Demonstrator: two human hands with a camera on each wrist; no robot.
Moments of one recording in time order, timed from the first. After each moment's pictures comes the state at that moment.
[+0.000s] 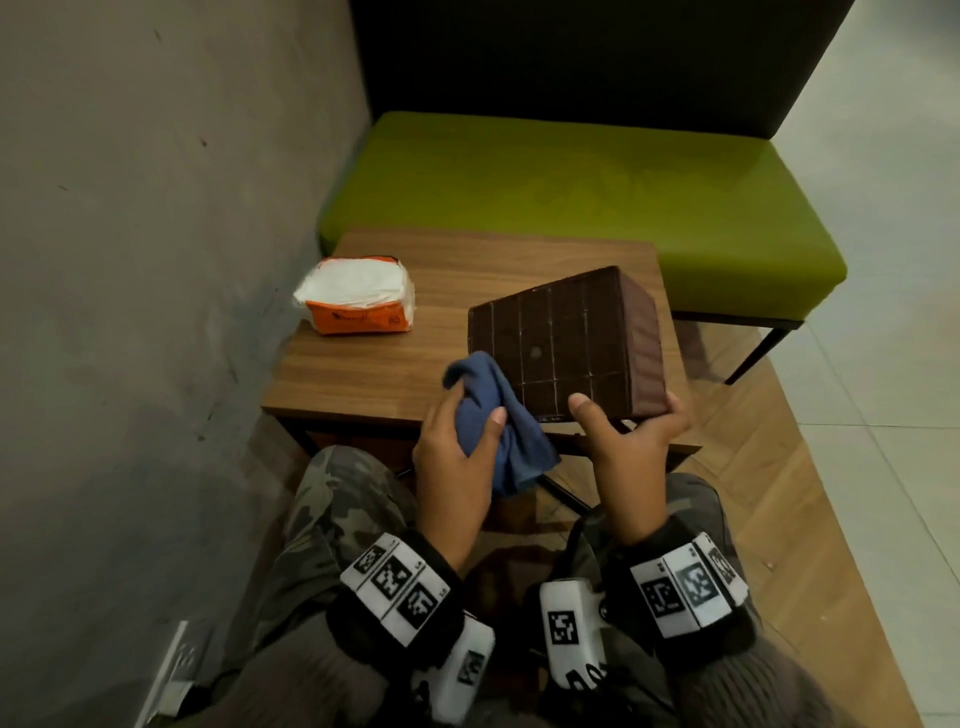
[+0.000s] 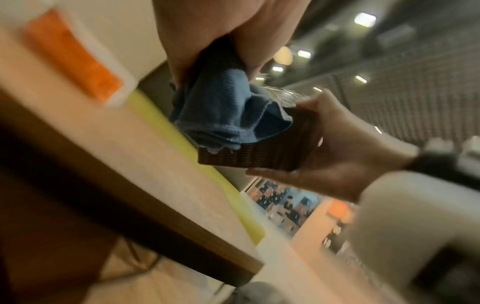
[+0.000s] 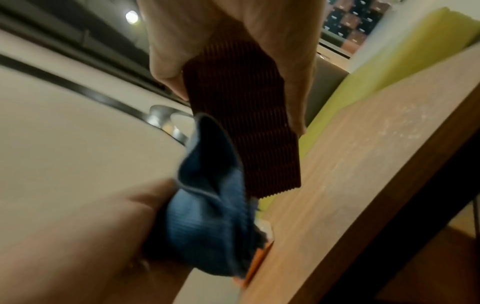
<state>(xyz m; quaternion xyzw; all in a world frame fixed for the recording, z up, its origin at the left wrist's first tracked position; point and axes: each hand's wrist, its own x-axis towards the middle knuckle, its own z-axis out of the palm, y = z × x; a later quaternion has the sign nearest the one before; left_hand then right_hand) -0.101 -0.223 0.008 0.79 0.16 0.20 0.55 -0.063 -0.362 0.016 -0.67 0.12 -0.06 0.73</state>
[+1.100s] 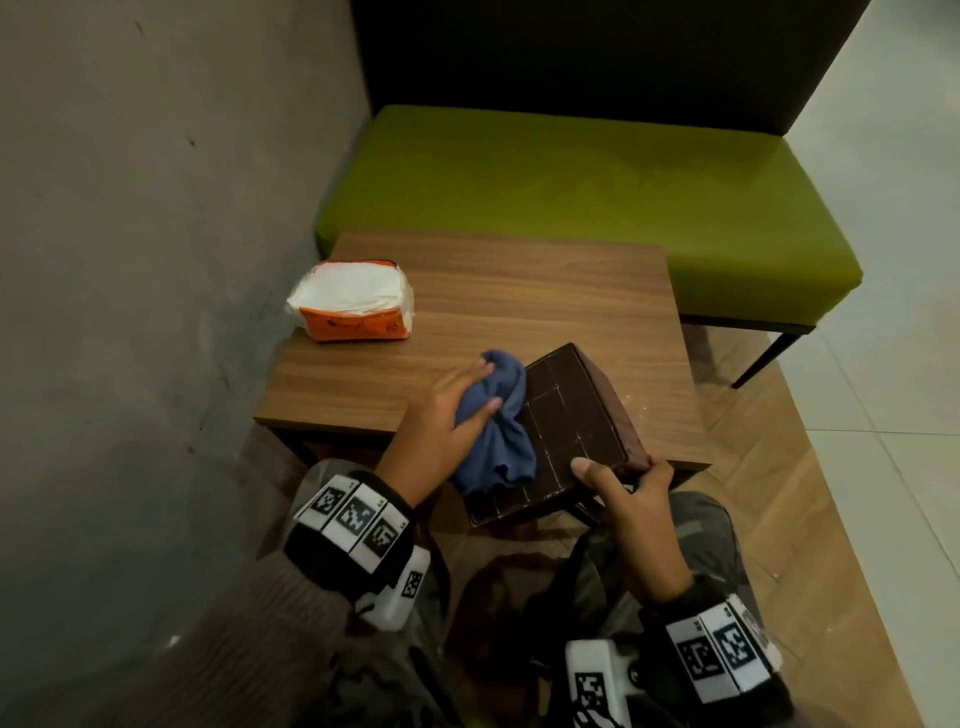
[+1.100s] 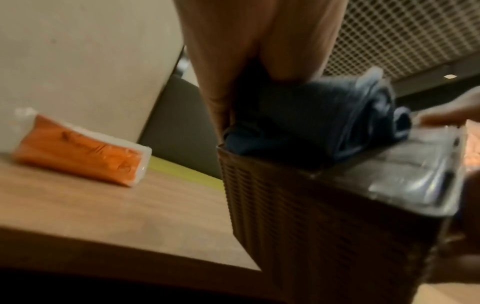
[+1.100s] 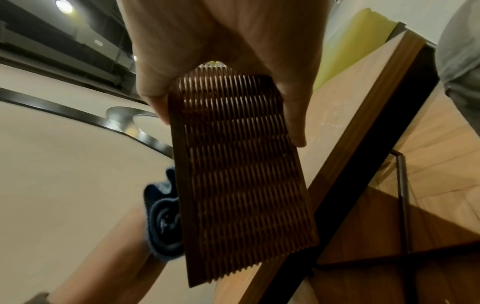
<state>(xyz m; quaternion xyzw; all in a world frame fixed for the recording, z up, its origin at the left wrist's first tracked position) -0.042 -0.175 0.002 0.87 -0.04 0.09 0.48 -0.071 -0.381 -0.014 -0.67 0.16 0.09 0.72</state>
